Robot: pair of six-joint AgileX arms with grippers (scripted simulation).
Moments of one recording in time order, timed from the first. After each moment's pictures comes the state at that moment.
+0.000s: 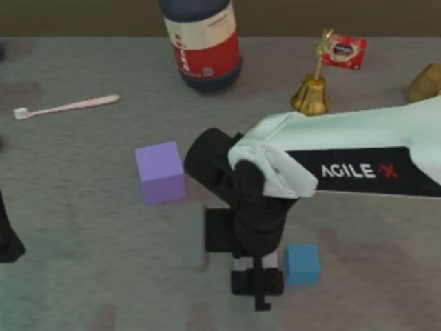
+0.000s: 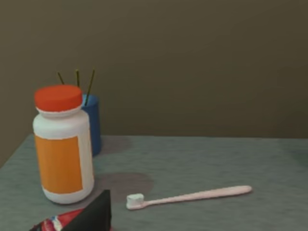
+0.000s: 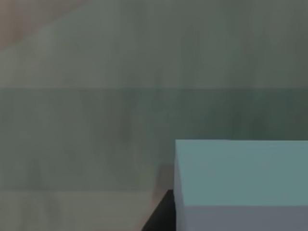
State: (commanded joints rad) left arm 0.02 0.00 0.00 0.00 0.00 0.00; right arm 0.84 2.12 1.39 -0.83 -0.01 -0.72
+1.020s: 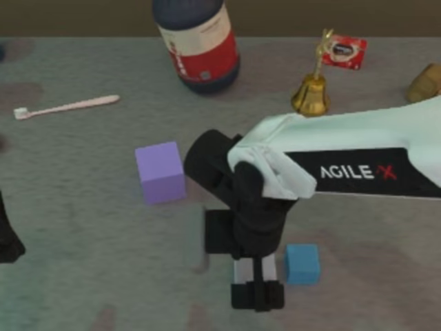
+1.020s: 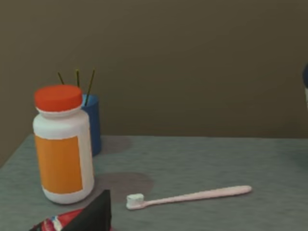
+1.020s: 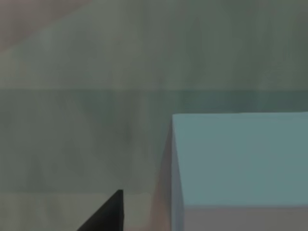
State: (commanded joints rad) left arm 0.02 0.00 0.00 0.00 0.00 0.00; right arm 0.84 2.12 1.39 -0.83 -0.01 -0.72
